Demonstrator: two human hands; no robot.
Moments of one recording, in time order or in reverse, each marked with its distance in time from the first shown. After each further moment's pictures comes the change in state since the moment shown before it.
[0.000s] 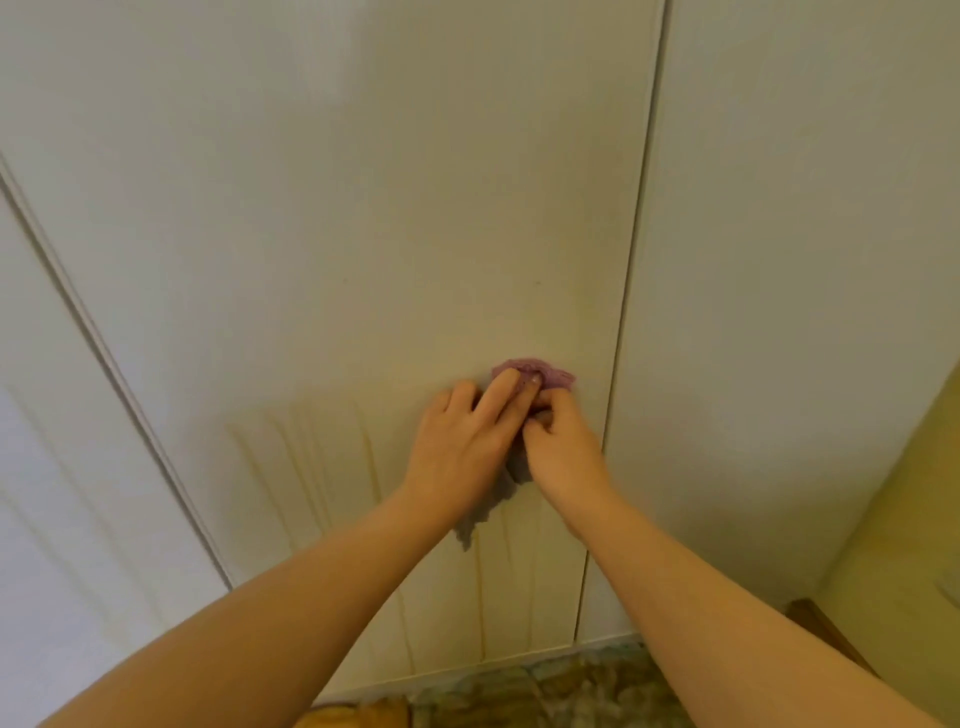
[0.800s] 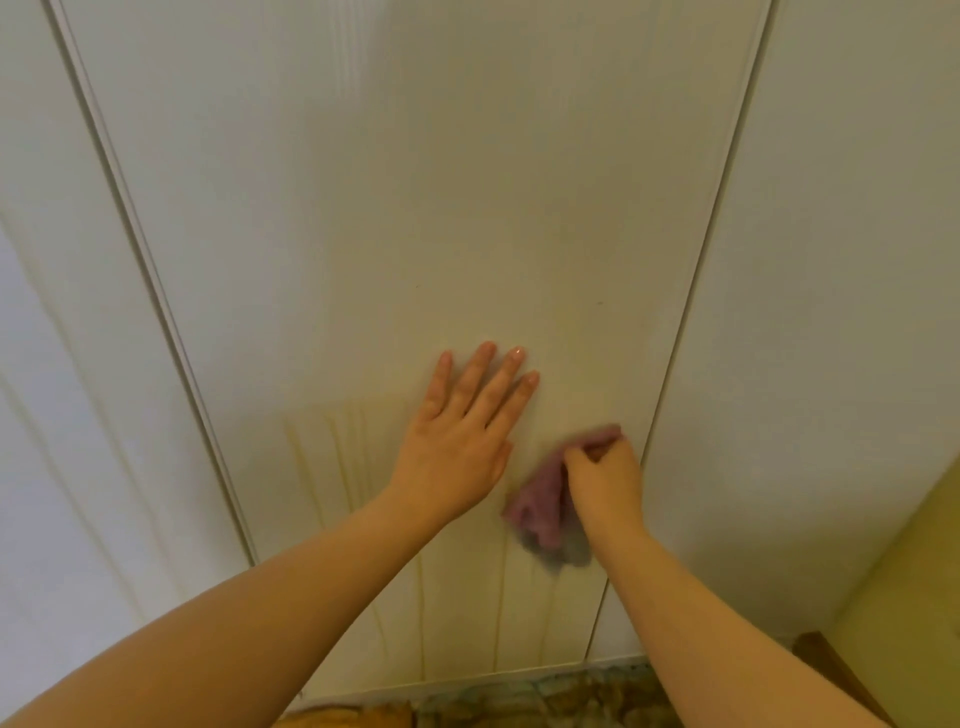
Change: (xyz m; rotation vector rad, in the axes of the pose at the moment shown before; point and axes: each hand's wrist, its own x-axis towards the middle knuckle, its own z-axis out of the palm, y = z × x) left_hand -0.022 -0.046 -0.014 0.130 -0.025 -0.002; right_hand 0.022 0.036 0.032 0.050 0.299 0.141
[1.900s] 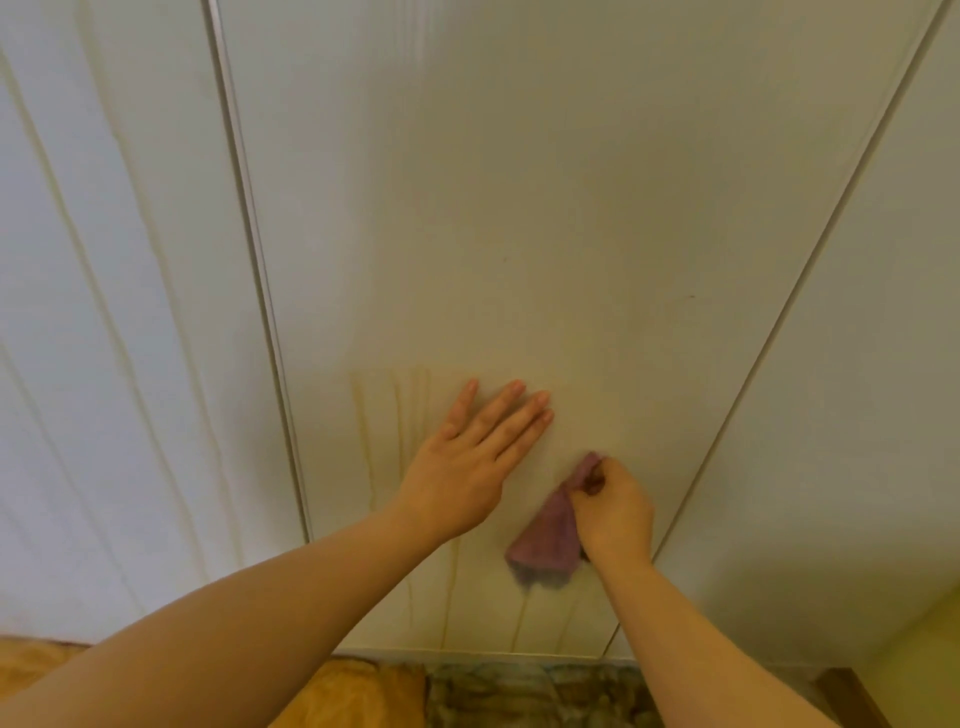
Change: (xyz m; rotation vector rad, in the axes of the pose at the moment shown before) left_hand -0.061 -0.013 0.005 0.030 -0.062 0.073; right_hand -0.037 0.013 0.025 -0.290 -0.072 -0.213
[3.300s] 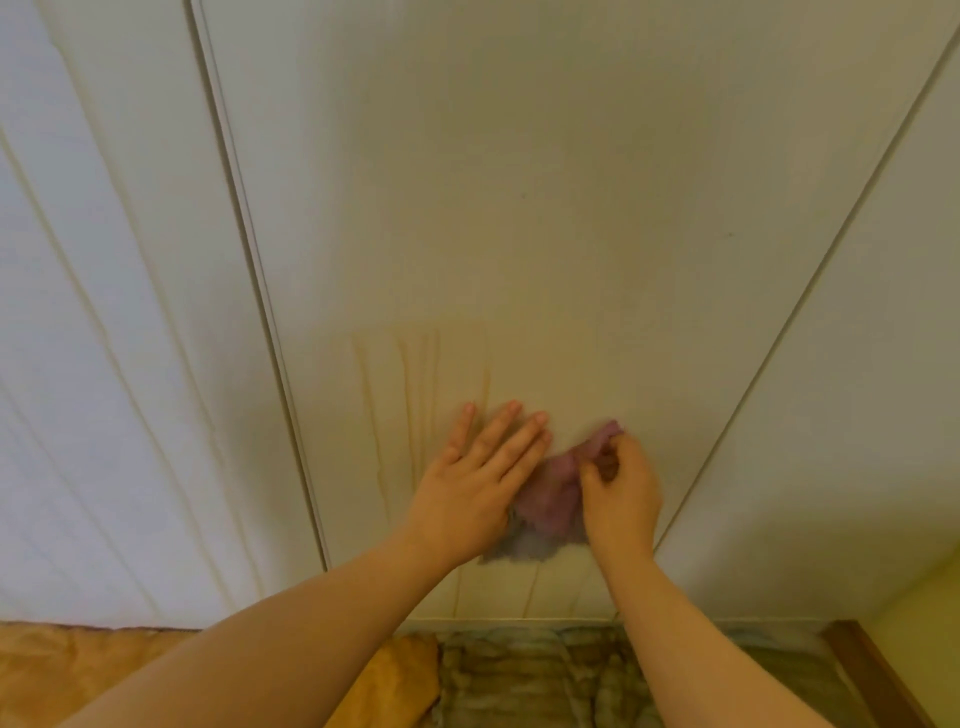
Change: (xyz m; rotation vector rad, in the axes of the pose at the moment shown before) left_hand -0.050 0.033 0.014 -0.098 -0.133 -0.028; right_hand -0.015 0.023 0.029 0.130 0.100 -0.074
